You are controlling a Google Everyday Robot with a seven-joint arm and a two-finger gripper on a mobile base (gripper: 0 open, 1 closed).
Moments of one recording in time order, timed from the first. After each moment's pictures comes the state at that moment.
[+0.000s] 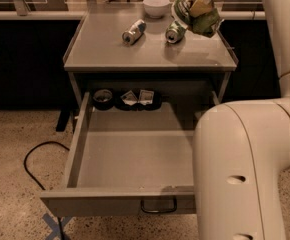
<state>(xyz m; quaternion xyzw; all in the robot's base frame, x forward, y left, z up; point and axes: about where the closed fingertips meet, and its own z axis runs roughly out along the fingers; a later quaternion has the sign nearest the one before) 0.782 -0.154 0.989 -0.59 0.73 -0.06 0.34</state>
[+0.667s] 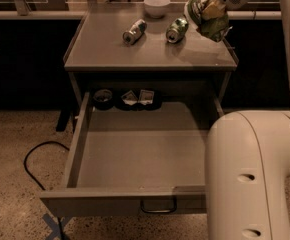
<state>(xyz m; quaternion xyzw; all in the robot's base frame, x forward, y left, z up) 0.793 -0.191 0.980 -0.54 0.75 -0.02 0.39</state>
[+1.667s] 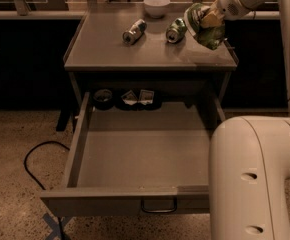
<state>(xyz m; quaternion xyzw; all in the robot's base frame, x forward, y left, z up) 0.801 -0.201 0.950 -0.50 0.76 0.03 0.41</state>
